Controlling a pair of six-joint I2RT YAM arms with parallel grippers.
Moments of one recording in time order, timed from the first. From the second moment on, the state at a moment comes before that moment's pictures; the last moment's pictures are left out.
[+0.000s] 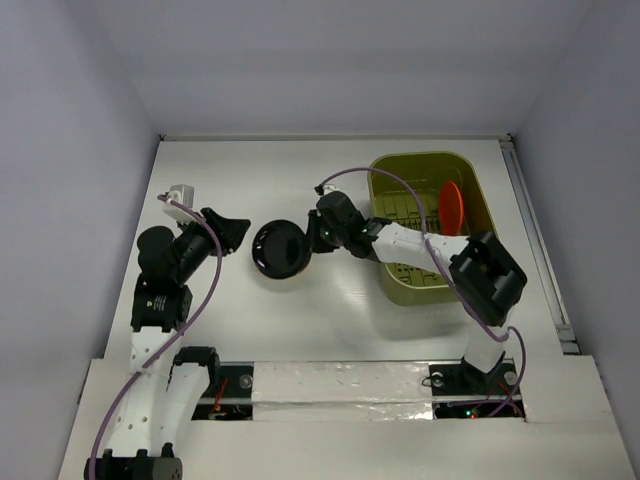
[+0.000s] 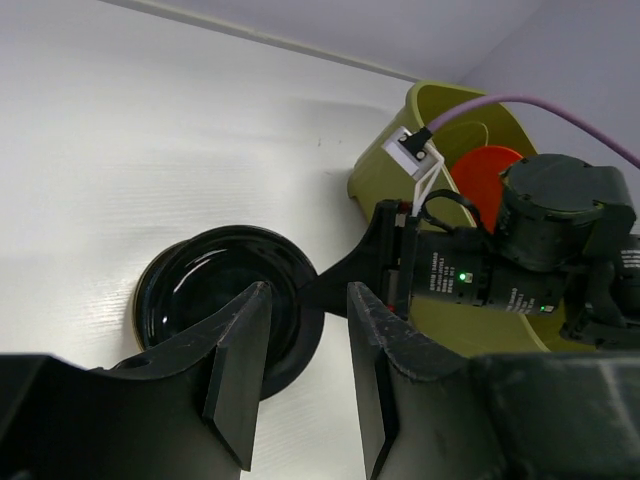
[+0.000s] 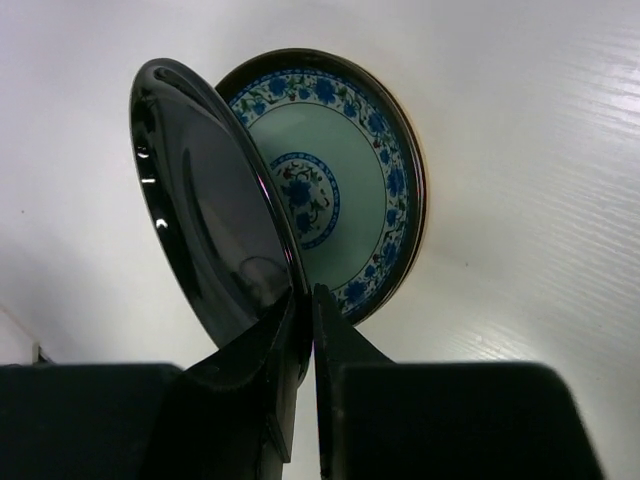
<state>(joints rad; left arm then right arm) -0.02 0.64 0.66 -0.16 0.45 -0.50 0.83 1.84 1.27 -0.09 -0.01 0.66</state>
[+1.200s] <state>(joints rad) -0.02 0.64 0.66 -0.16 0.47 -0.51 0.53 1.21 1.24 -0.59 0.80 0.47</state>
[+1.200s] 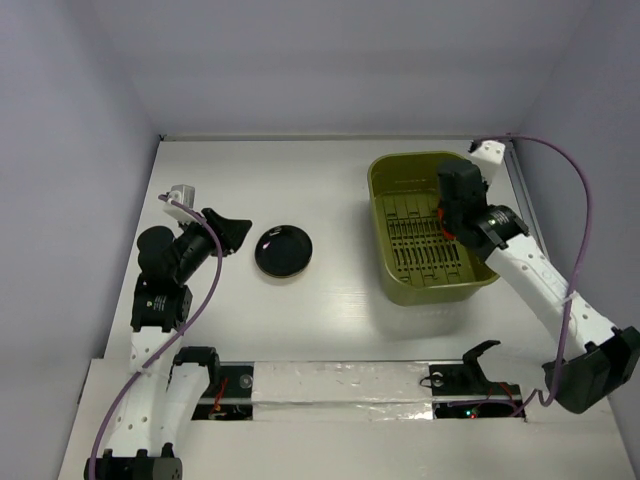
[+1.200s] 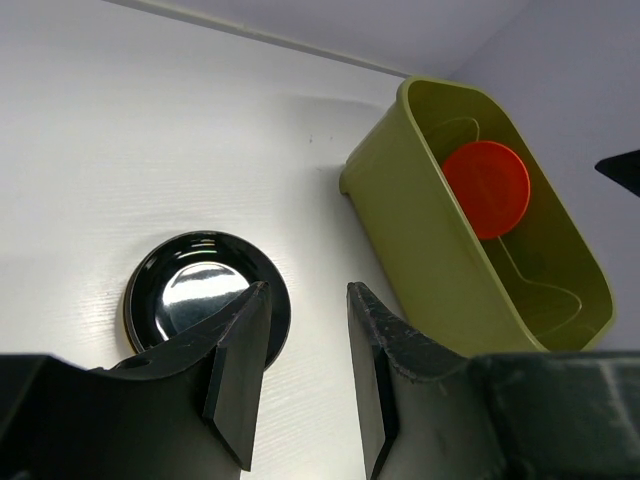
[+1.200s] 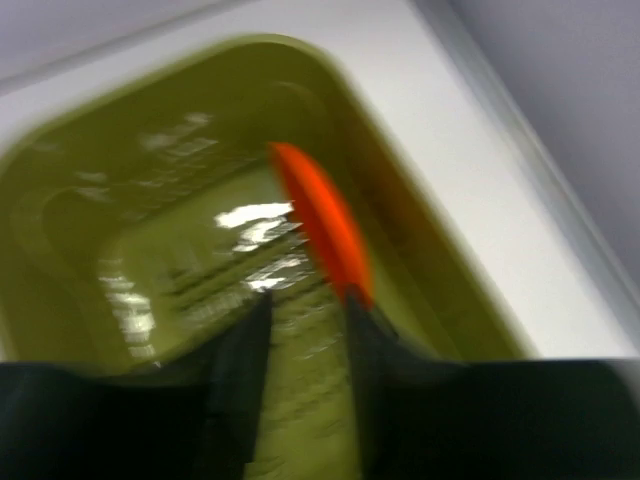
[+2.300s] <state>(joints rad) -0.02 0.63 0.66 -0.15 0.50 -0.52 0.28 1.50 1.28 -0.63 0.75 0.27</state>
